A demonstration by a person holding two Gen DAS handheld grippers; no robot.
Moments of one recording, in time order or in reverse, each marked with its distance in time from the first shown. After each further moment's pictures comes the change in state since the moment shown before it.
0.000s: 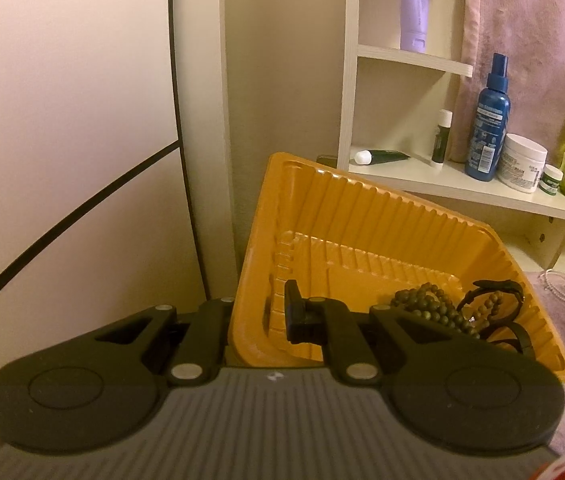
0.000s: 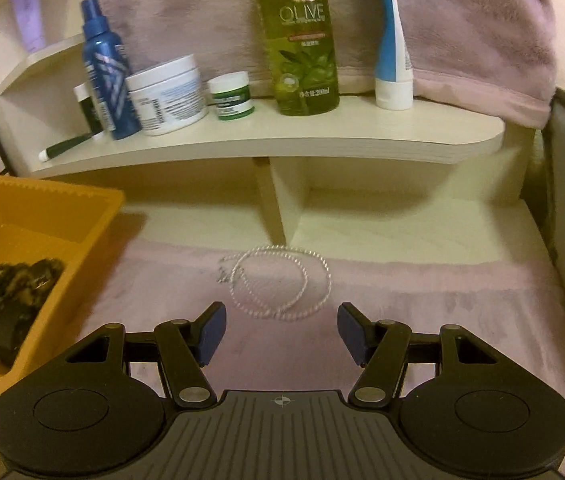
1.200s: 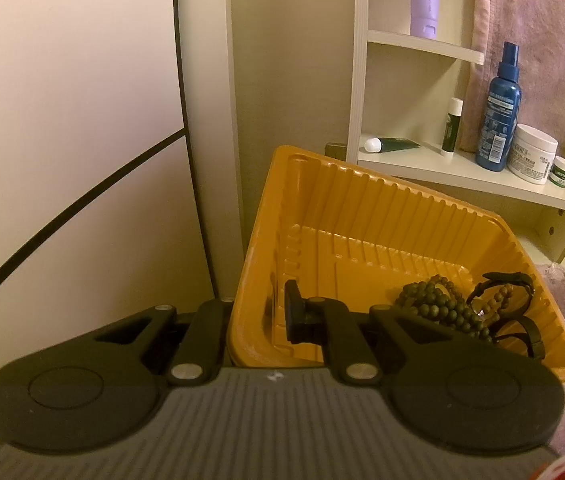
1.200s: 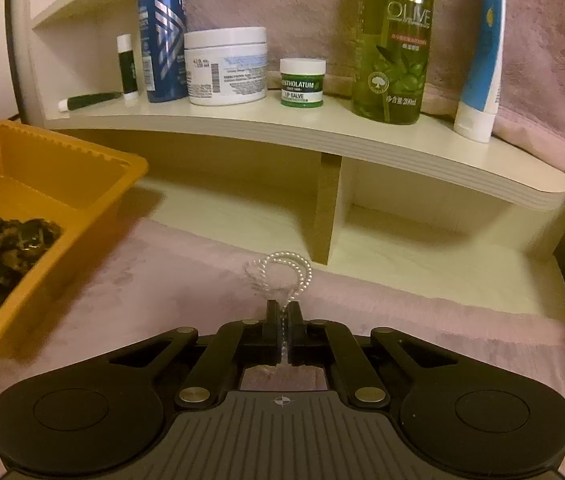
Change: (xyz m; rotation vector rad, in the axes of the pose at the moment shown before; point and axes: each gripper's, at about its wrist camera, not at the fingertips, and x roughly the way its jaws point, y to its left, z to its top) left arm 0.009 0.001 0.000 -0.002 0.032 0.019; right arm 0.016 0.038 -0.006 -0.193 -0.031 -0.011
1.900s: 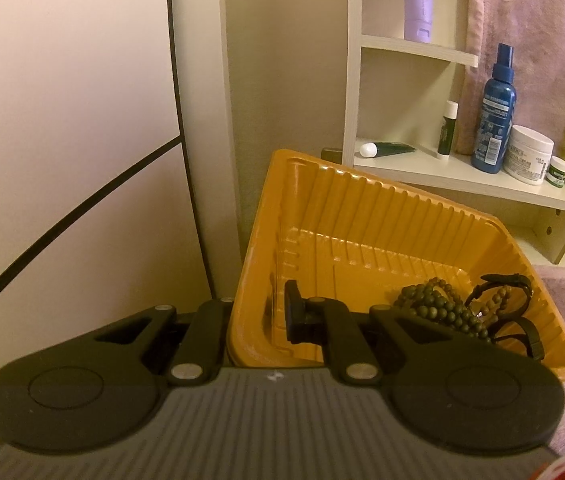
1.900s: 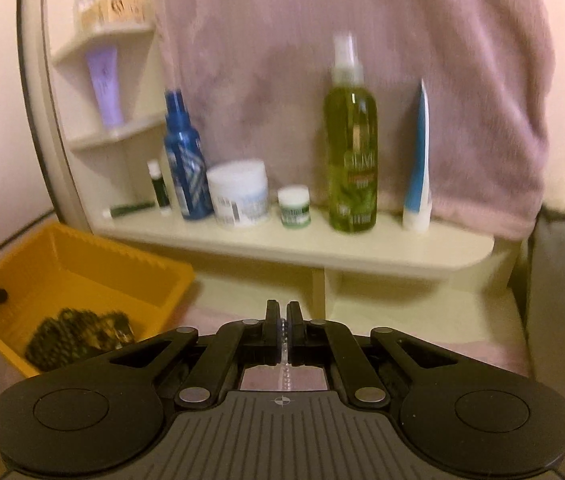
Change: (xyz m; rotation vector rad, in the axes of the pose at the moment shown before) left arm -0.004 -0.001 0.000 0.013 -0.016 -0.005; right arm -0.114 0.001 0.041 0.108 -0.175 0.047
